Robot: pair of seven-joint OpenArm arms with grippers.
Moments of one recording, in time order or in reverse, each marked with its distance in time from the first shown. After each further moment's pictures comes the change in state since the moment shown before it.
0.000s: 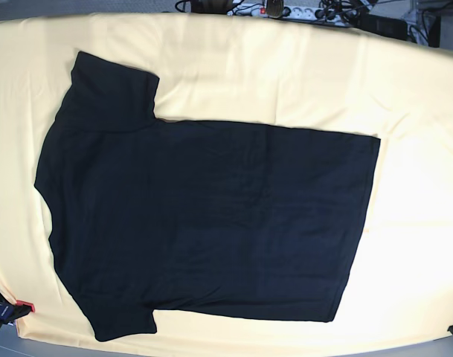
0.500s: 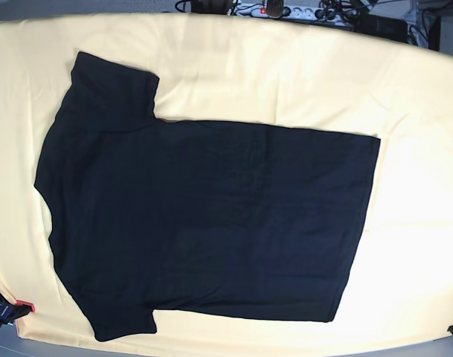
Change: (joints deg) left arm 26.2 -21.7 -17.6 54.7 8.1 9.7 3.7; right arm -21.8 15.9 0.2 46.0 -16.2 -21.7 -6.5
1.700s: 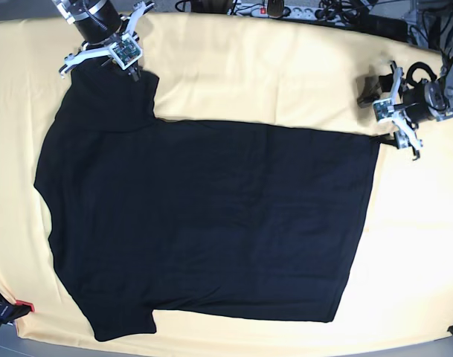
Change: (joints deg) left arm -51.3 -20.7 -1.0 -29.0 5.0 -33.0 -28.6; right arm 23.5 -6.0 7.2 9.9 10.6 14.0 9.3
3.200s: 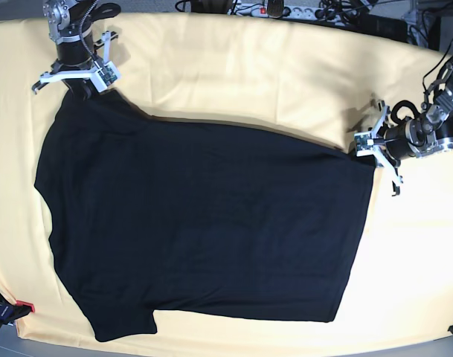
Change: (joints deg) left arm -26.9 0.2 26.1 -8.1 2.4 1.7 1.6; right arm 6.8 4.4 0.0 -9.9 -18.1 -9.3 -11.6
